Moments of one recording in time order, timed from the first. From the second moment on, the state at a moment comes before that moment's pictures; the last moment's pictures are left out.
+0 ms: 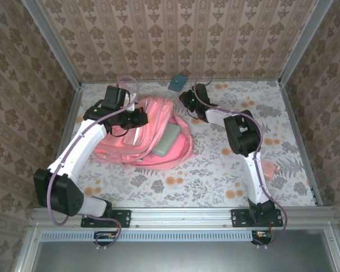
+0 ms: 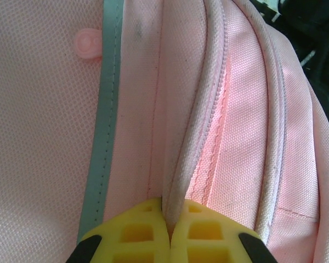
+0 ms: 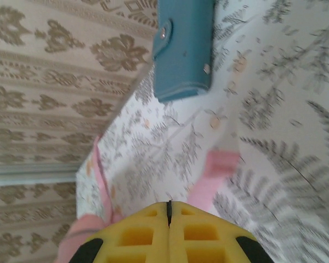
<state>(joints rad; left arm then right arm) -0.38 1.40 1.30 -0.77 0.40 -0.42 0.35 2.40 1.70 0.30 -0.14 1.17</state>
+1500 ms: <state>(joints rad) -0.38 1.39 1.28 -0.77 0.41 -0.44 0.30 2.42 1.83 -0.17 -0.01 1.33</state>
